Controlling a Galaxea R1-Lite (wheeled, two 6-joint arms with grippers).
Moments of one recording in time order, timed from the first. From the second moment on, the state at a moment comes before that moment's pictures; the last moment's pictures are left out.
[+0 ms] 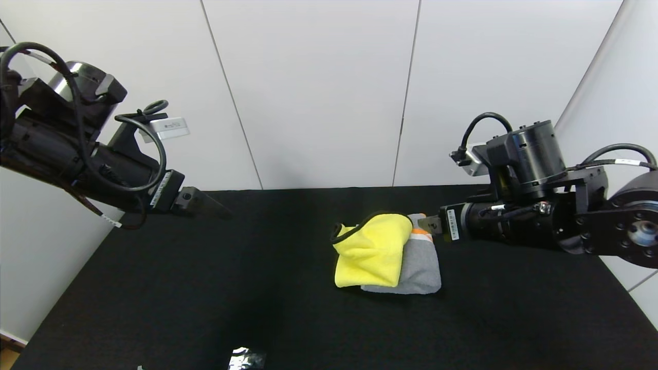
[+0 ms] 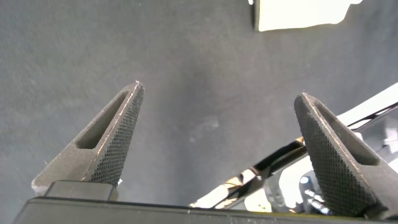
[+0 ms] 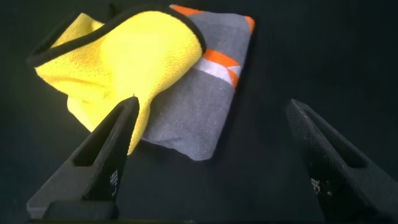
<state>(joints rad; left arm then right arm) -0.03 1.77 -1.72 0.94 -0.47 0.17 0.53 1.76 -1.21 0.03 -0.24 0.18</state>
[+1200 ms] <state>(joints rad) -0.28 0.98 -0.92 0.45 -0.13 0.04 0.51 1.02 -0.73 0.07 -0.28 0.16</state>
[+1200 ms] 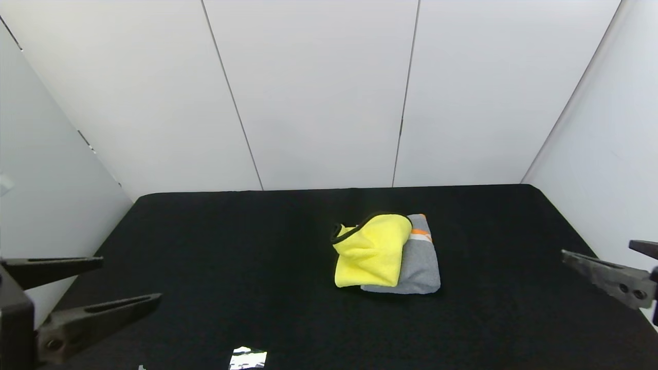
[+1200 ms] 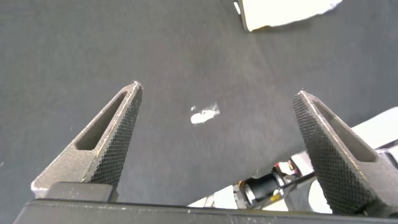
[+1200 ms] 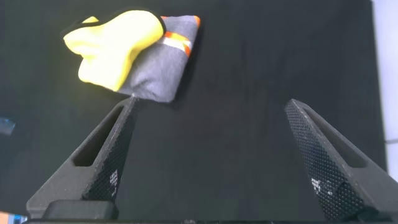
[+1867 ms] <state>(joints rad) -0.27 0.55 -0.87 0.65 -0.05 0.10 0.29 0.68 -0.68 0.21 -0.28 0.15</state>
